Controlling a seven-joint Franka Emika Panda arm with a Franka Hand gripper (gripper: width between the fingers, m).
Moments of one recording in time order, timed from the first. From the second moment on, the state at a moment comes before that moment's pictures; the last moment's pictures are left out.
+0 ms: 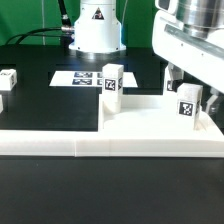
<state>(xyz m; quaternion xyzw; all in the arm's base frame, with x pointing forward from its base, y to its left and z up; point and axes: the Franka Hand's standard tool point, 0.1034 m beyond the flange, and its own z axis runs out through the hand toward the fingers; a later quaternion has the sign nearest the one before) 0.626 0.131 0.066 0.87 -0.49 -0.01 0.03</state>
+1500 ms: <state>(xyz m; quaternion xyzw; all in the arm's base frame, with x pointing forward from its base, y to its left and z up) 0.625 0.109 0.063 0.96 -0.28 0.00 0.02</state>
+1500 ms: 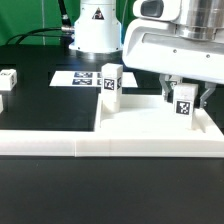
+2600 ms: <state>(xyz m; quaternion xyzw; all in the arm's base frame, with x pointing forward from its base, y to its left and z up) 0.628 0.119 0.061 0.67 -0.73 0.01 -0.08</state>
